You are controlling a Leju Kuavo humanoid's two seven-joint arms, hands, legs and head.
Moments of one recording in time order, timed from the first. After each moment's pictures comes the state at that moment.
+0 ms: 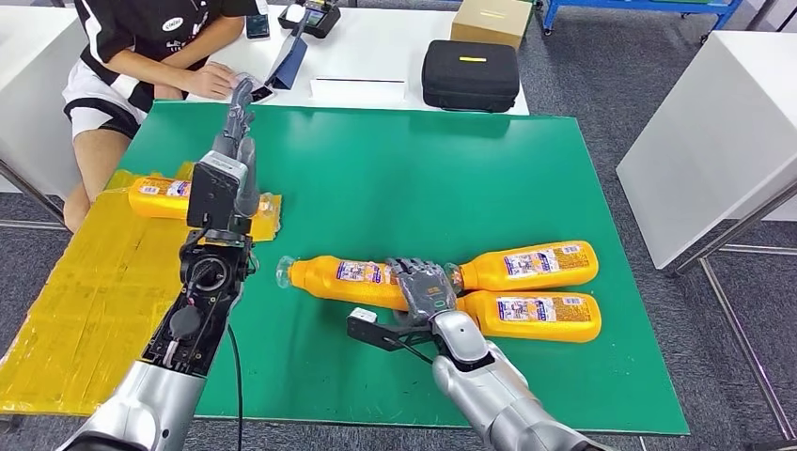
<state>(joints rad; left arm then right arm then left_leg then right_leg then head) -0.57 -0.18 -0.23 -0.99 -0.27 0.18 -0.51 -0.47 0.17 0.37 -0.46 1.25 -0.26 -0.06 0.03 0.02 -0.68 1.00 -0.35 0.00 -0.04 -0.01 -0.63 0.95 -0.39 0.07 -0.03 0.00</state>
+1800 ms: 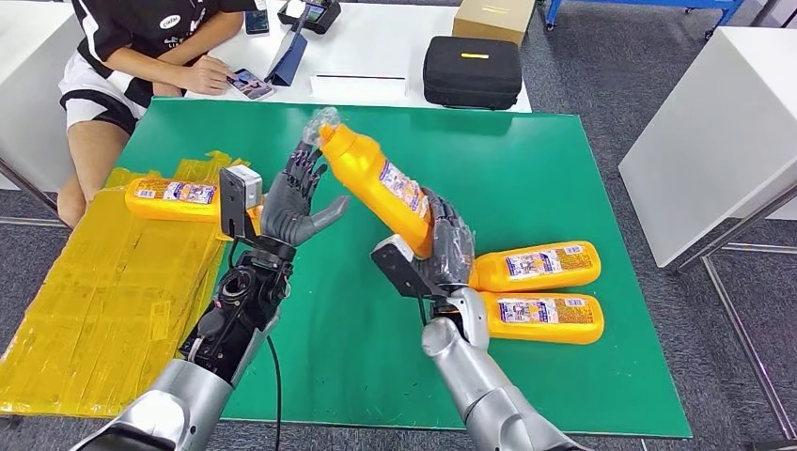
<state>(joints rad) -0.60 -0.25 -0.23 -0.72 0.10 -0.15 -0.54 -0.50 0.32 0.04 -0.52 0.87 -0.63 -0.42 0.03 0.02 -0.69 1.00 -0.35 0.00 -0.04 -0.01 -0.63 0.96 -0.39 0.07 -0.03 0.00</state>
